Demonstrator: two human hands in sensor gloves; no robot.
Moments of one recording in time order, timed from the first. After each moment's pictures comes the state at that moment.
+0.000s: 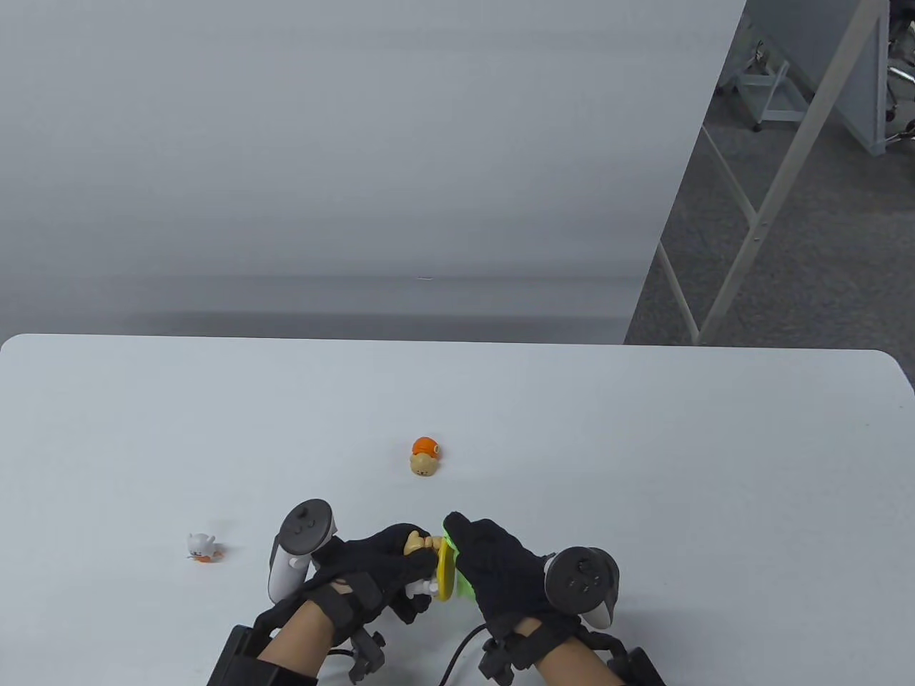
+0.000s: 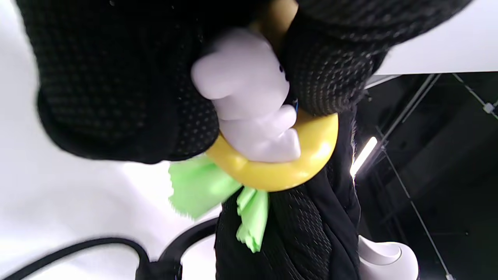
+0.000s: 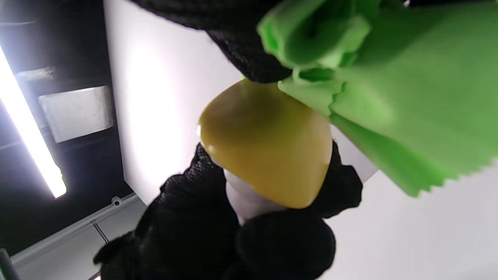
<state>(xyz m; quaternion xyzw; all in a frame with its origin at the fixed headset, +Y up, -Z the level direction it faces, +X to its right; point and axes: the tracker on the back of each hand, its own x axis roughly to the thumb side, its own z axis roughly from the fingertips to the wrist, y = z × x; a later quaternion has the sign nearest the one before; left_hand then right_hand) -0.163 -0.776 -0.325 -0.24 -0.19 0.65 0.69 0.082 -0.732 -0.292 0.31 -0.09 0.80 0.50</state>
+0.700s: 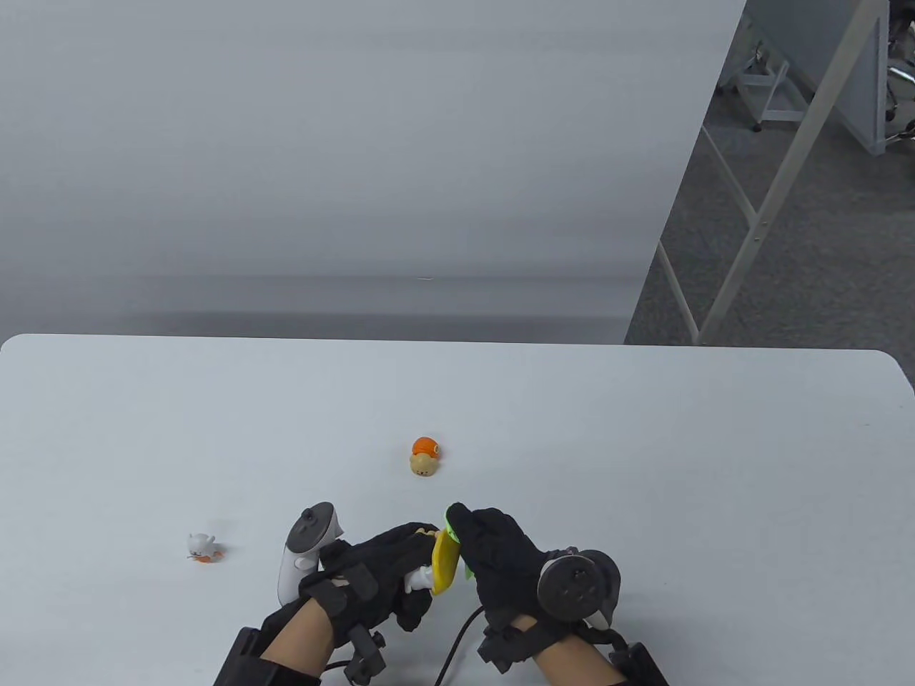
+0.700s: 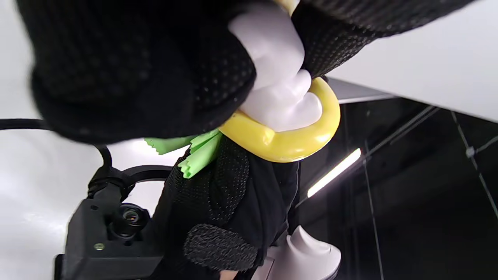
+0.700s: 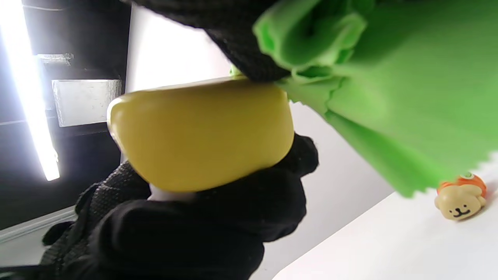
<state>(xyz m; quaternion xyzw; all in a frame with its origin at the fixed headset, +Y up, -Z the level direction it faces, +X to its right) -0.155 -0.773 -0.322 -0.28 -0.19 0.71 0.62 0.084 -0.725 -0.293 0.30 -0.14 0.82 0.47</state>
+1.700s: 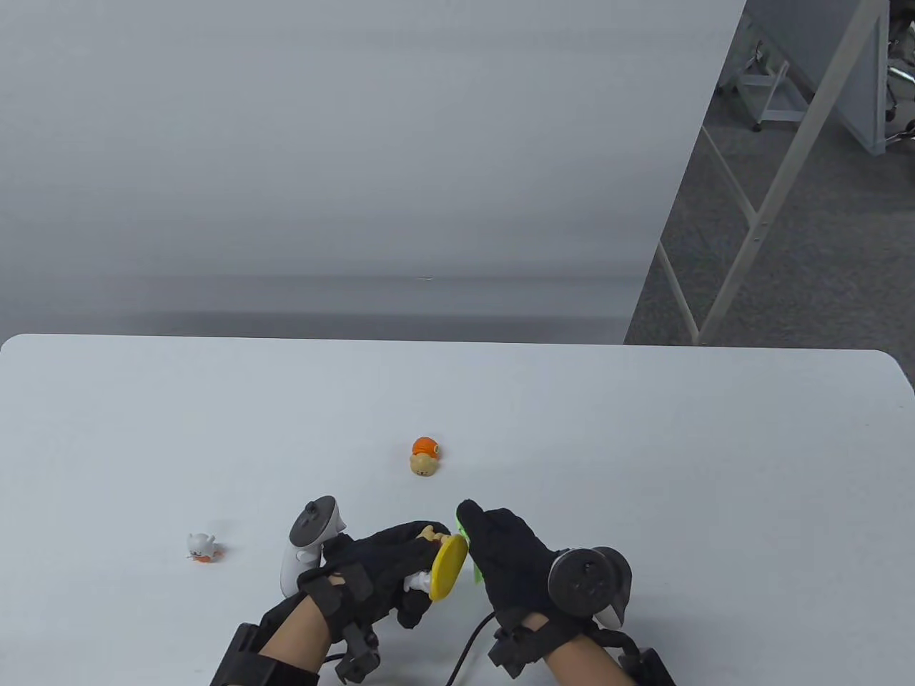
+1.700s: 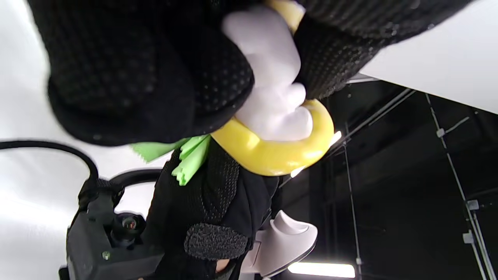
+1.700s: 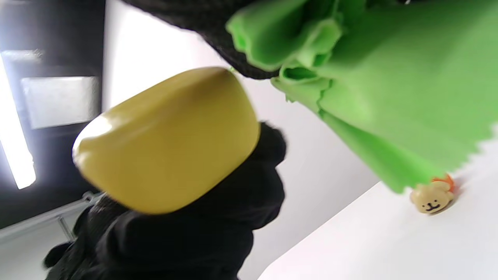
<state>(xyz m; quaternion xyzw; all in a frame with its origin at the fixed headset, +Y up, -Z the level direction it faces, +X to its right) -0.156 -0.765 -0.328 -0.26 -0.23 0.72 0.60 0.099 -0.720 -0.293 0.26 -0.12 0.83 0.48</state>
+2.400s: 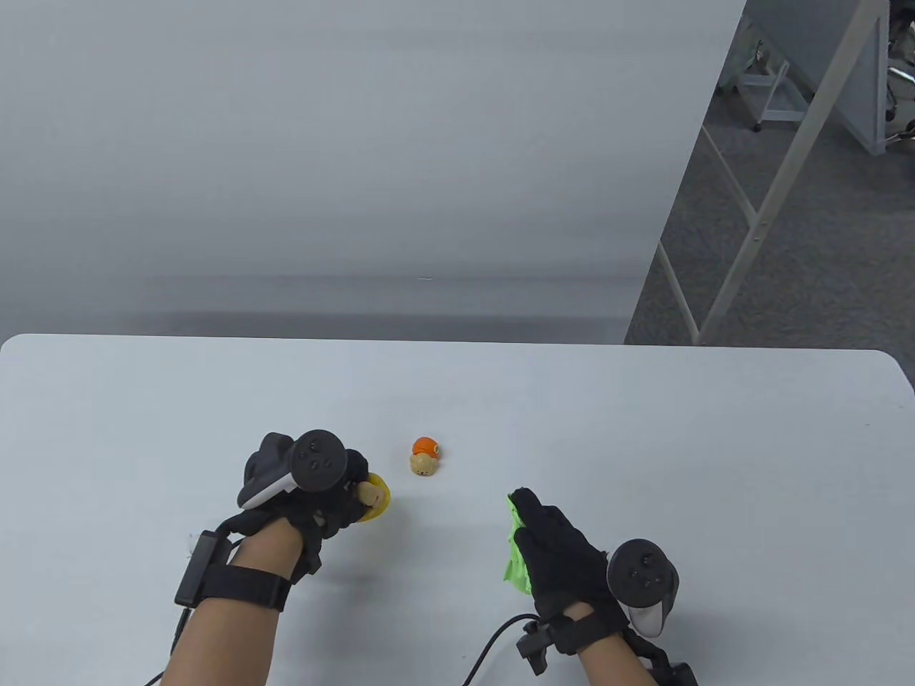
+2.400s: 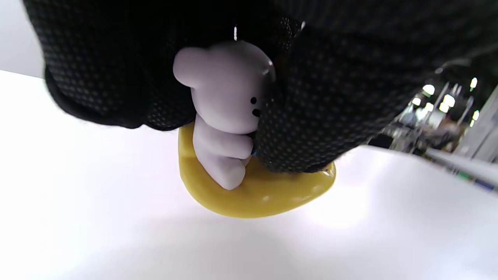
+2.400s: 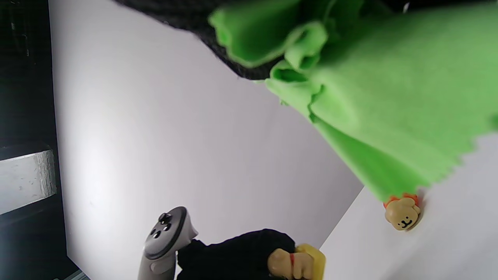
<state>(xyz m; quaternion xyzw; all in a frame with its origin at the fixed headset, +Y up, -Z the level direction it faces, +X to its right) -0.206 -0.712 -0.408 -0.07 -0.19 0.09 0.98 0.144 -0.728 -0.299 0.17 -0.10 0.80 0.57</state>
